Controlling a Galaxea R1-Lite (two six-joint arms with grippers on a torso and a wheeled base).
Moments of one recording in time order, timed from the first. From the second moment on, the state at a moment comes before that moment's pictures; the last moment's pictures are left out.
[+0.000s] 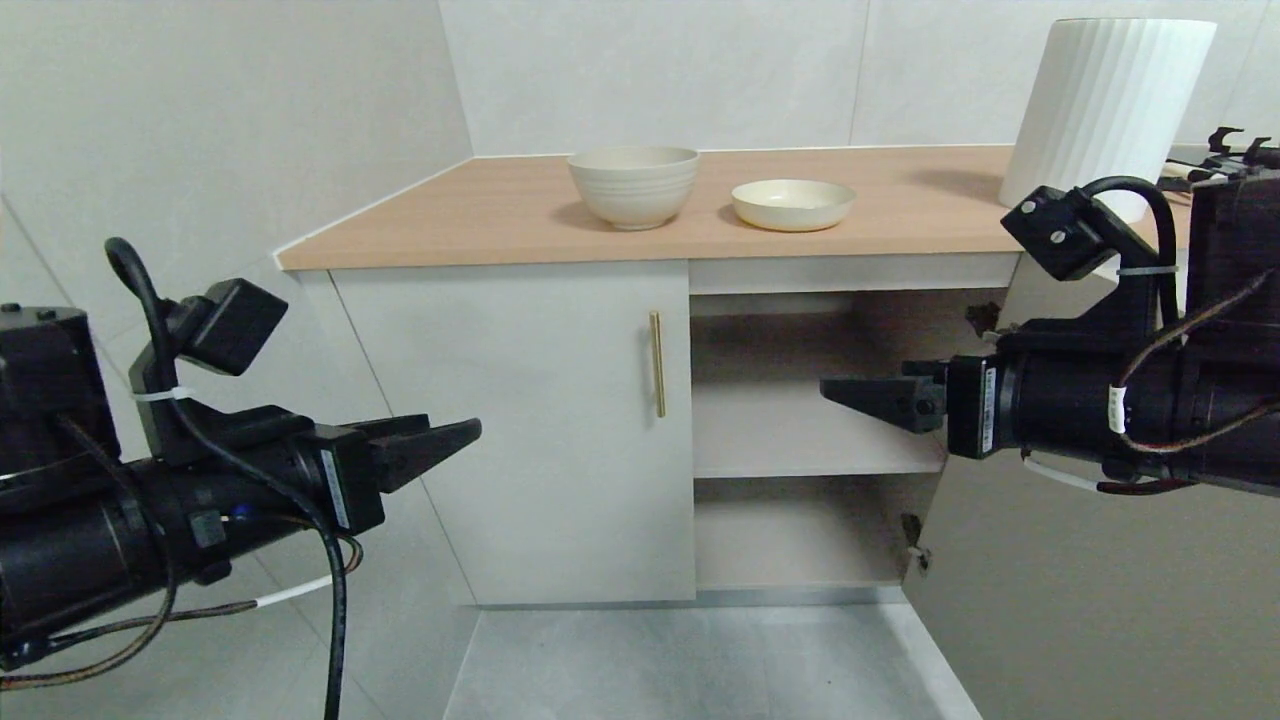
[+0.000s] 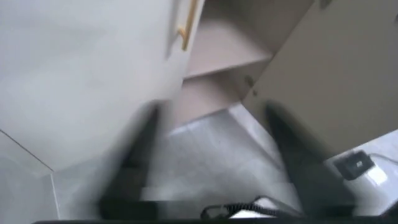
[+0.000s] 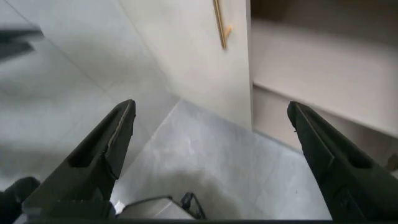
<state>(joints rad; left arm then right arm) -0.29 1.32 -0.63 -0.45 -0.25 -0.20 0.61 1.46 -0.97 -0.23 0.07 0.18</state>
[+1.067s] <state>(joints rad) -0.25 1.25 -0.73 -0.33 -0.25 -0.27 0.62 1.43 -0.92 -0.19 0.03 0.18</state>
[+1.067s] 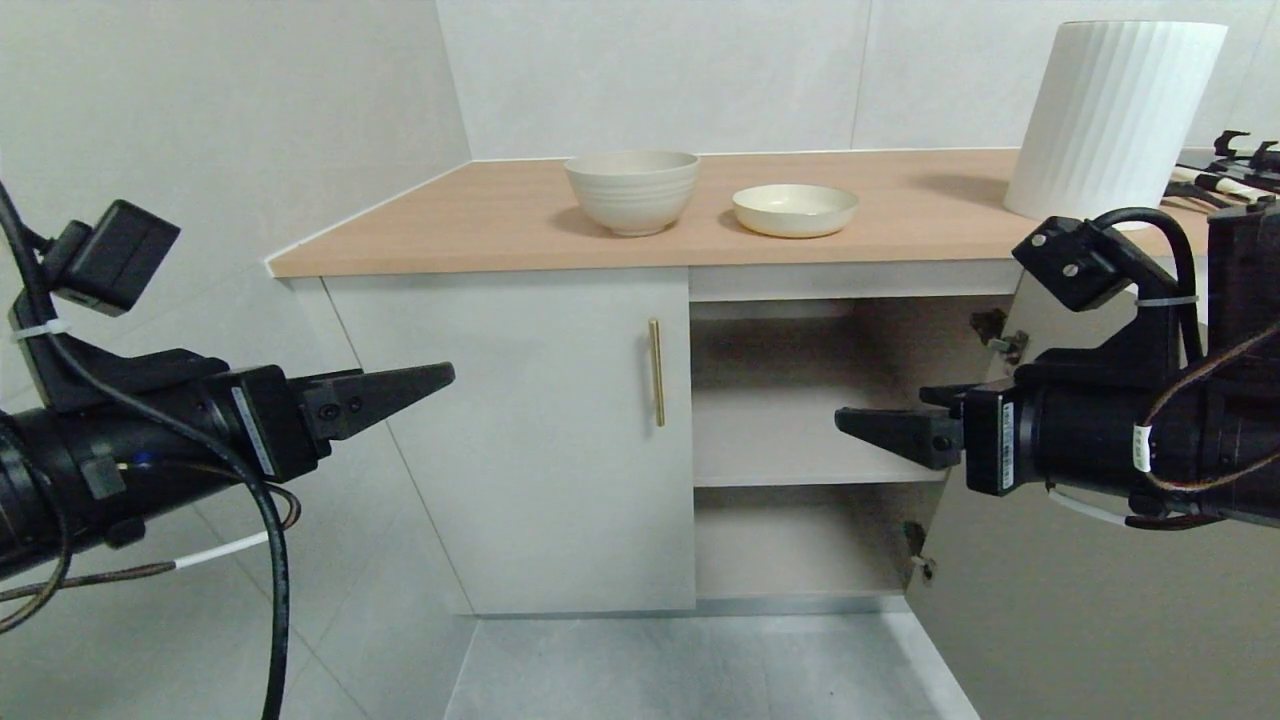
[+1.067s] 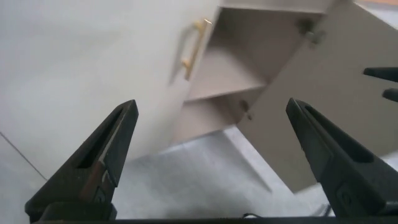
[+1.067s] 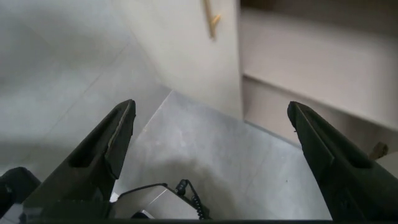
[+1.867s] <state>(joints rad) -0.25 1.26 -0.73 -0.33 -0.25 -0.26 0.62 1.39 -0.89 -0.19 0.04 0.17</state>
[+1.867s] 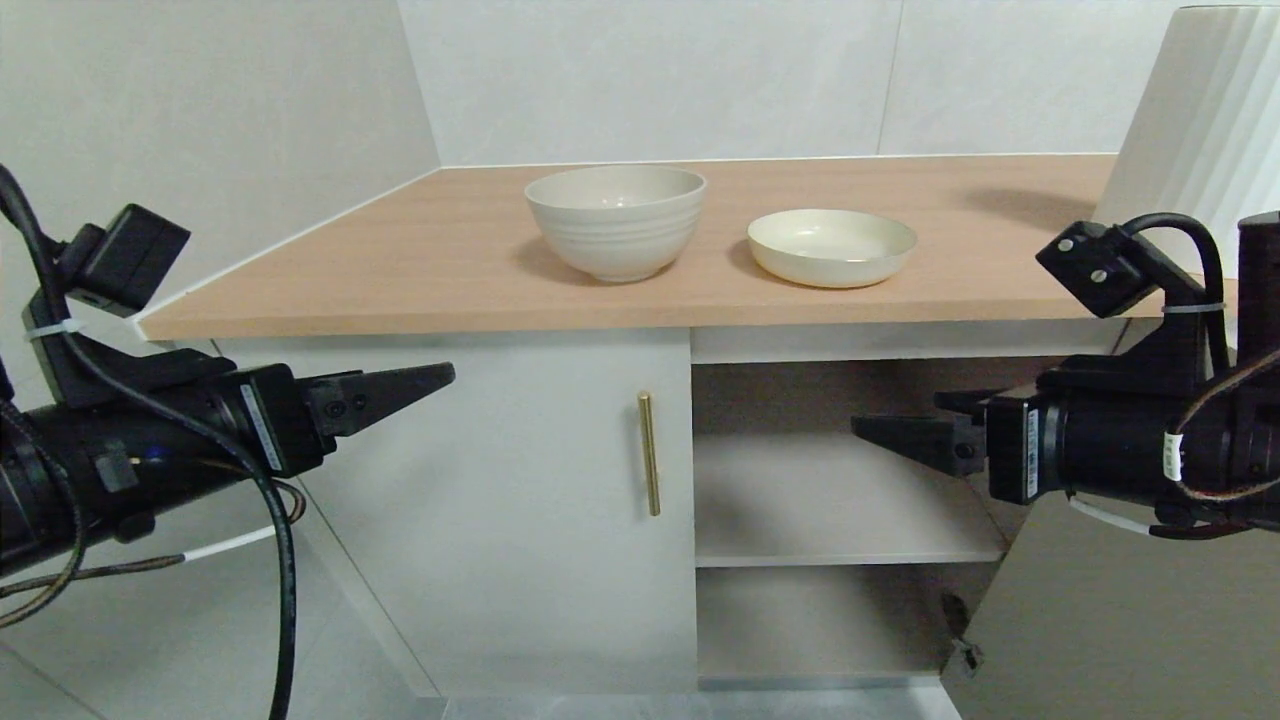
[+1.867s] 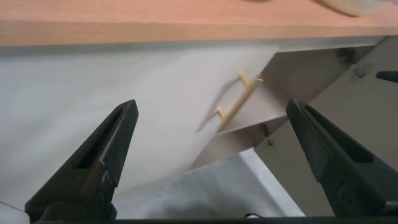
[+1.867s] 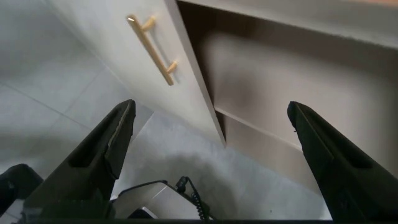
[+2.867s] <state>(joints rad) -0.25 1.27 -0.73 -0.34 -0.26 -0.27 0.61 1.36 -0.88 -0.19 0.06 0.16</state>
